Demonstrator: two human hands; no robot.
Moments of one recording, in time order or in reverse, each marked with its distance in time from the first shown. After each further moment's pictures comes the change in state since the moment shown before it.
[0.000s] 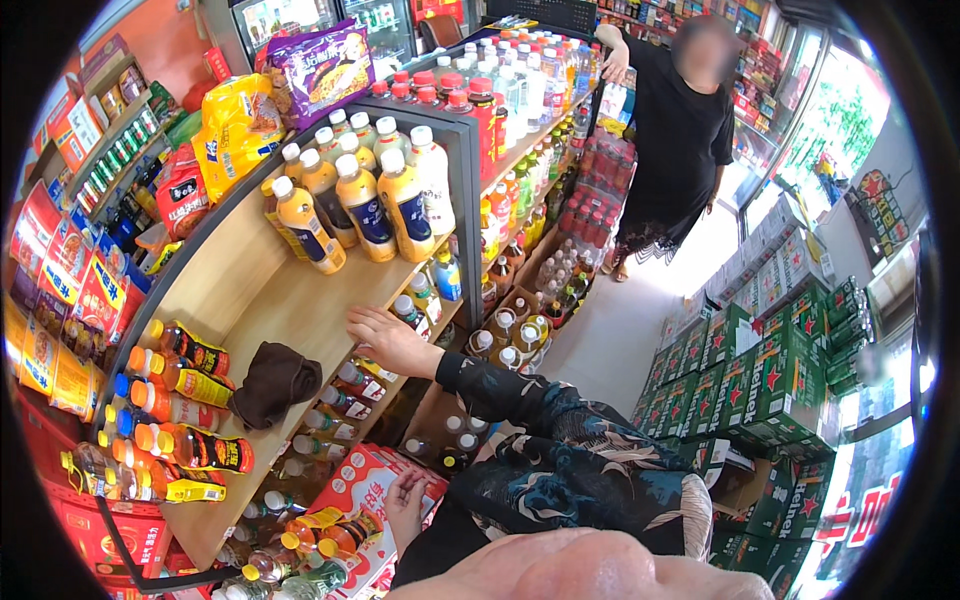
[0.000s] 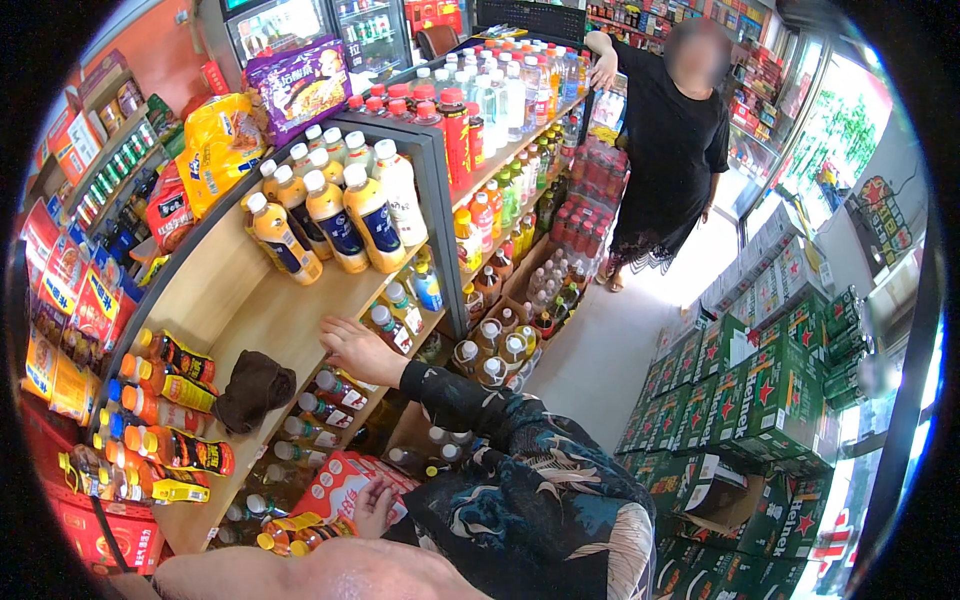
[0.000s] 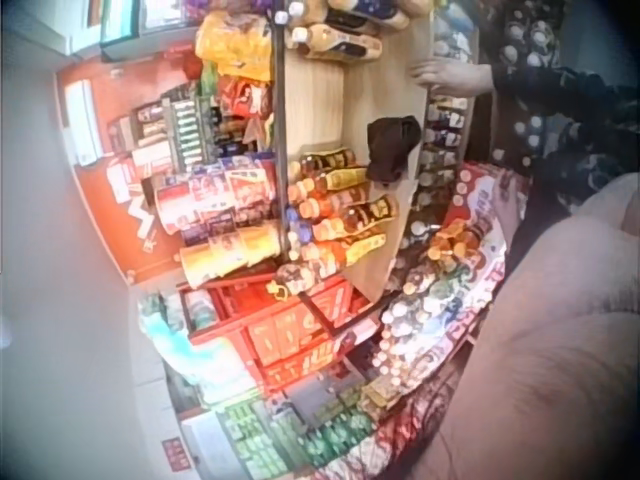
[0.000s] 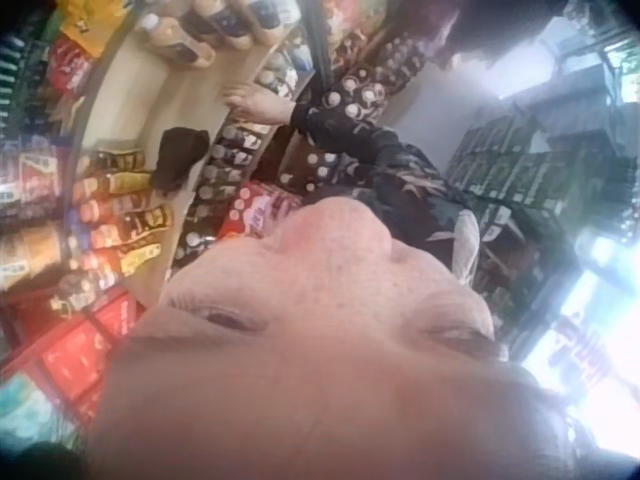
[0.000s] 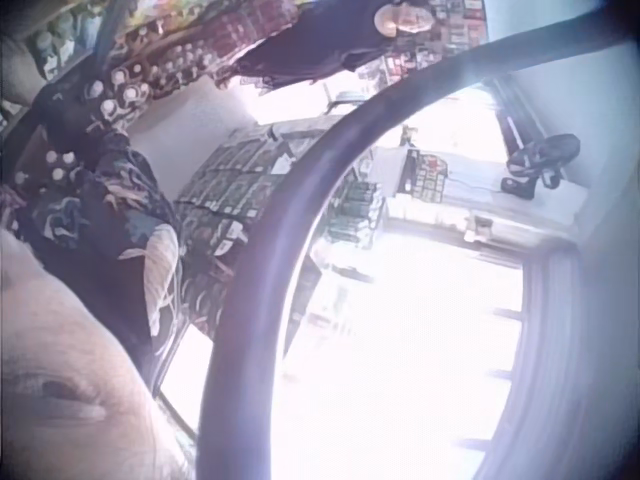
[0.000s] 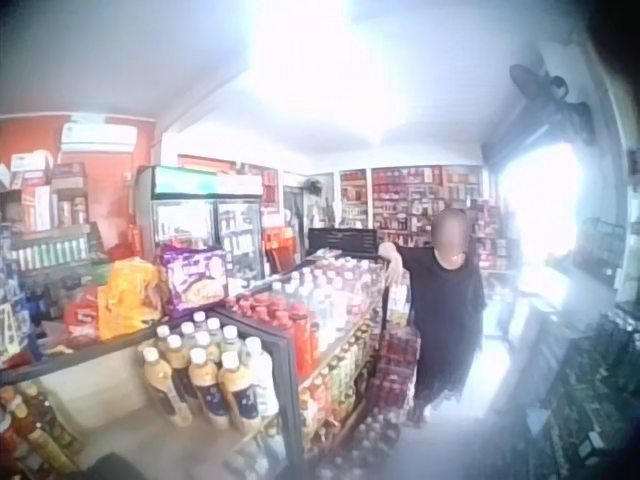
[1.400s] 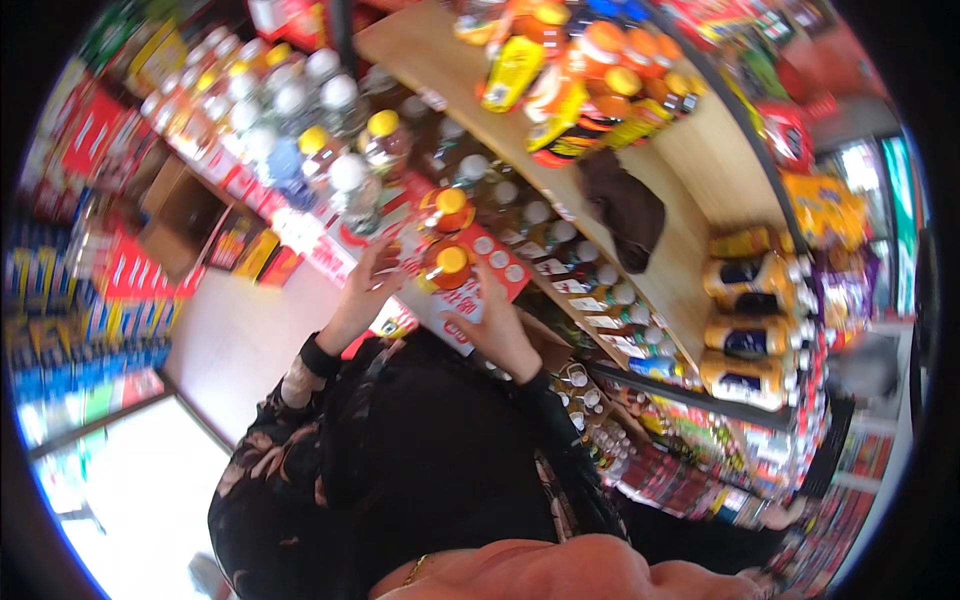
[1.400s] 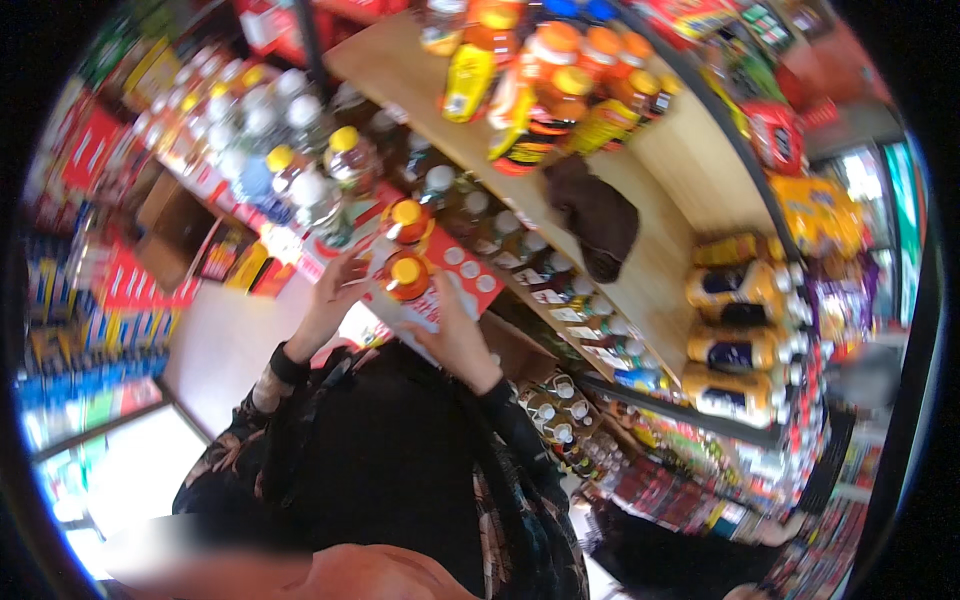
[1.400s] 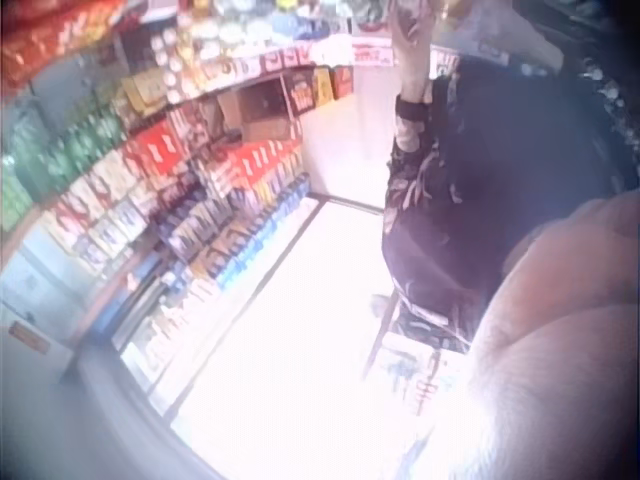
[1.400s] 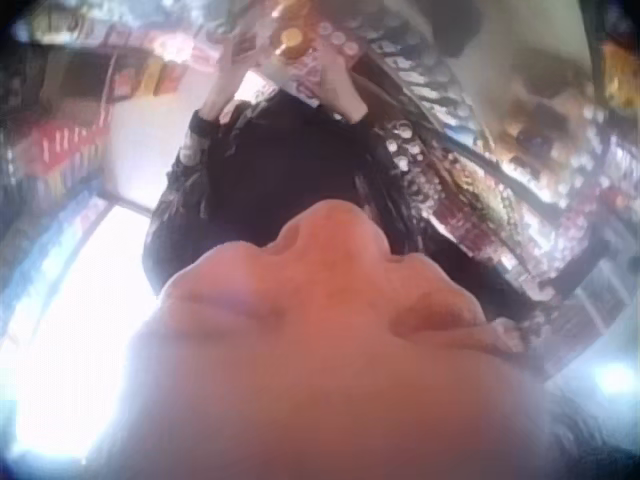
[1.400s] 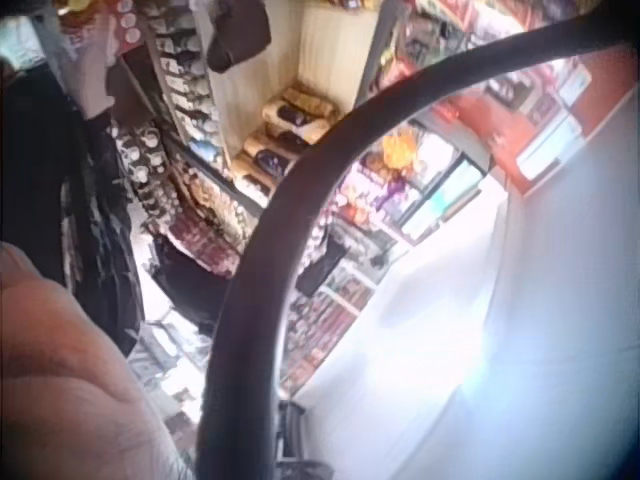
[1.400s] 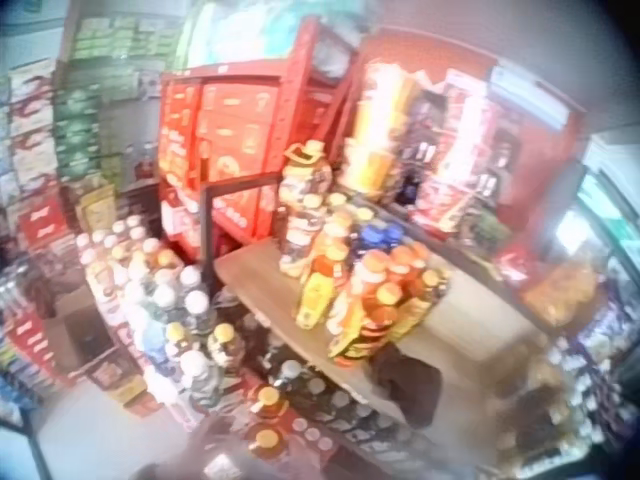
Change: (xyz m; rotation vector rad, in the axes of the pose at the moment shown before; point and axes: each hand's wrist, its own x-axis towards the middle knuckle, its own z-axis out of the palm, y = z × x) left_hand -0.116 -0.024 -0.077 0.012 0.941 0.413; right_hand -0.066 -0.203 0.060 0.692 -1.042 -0.253
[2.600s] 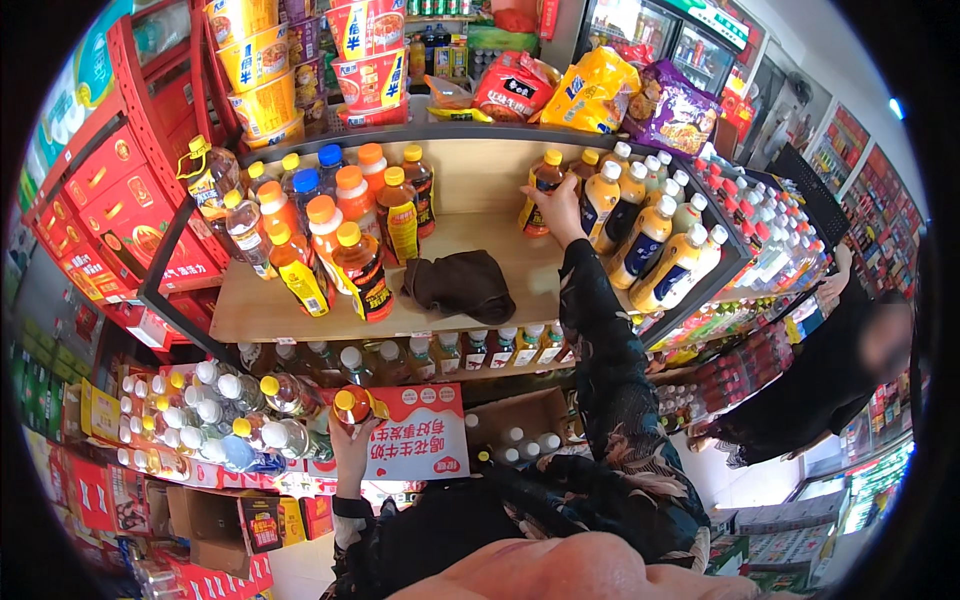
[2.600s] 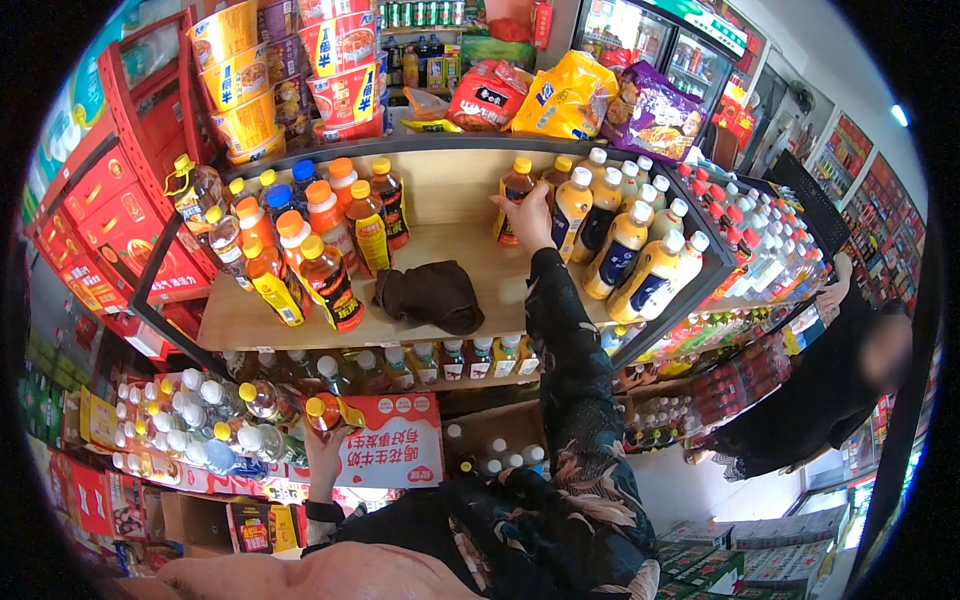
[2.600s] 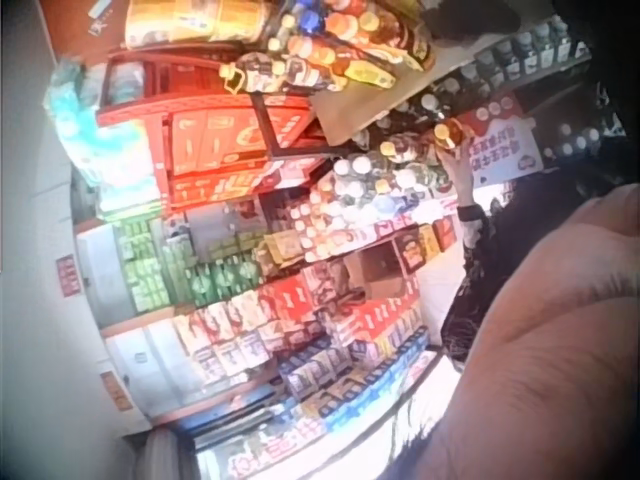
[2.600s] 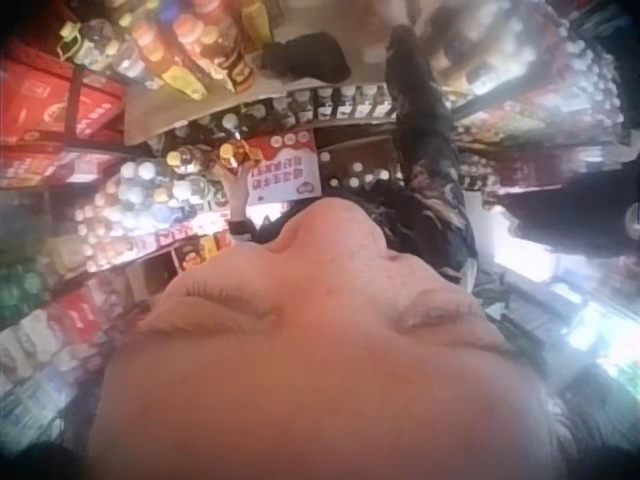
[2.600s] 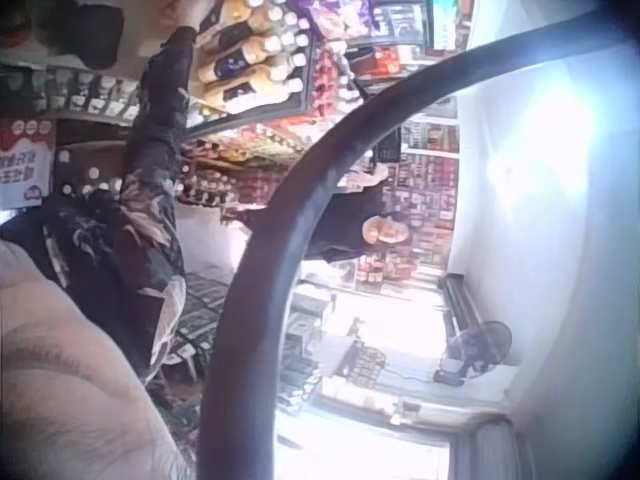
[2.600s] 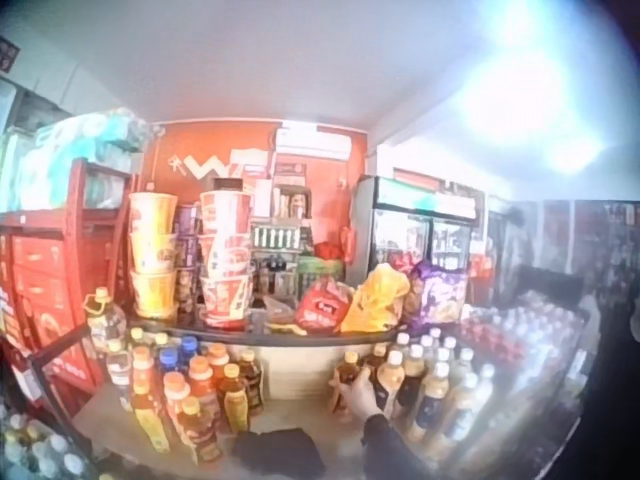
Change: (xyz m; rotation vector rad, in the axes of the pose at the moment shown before) left_hand 0.102 -0.016 0.019 0.059 -0.206 0.201; right_hand 0.036 0.112 -0.352 -0.360 1.230 0.393
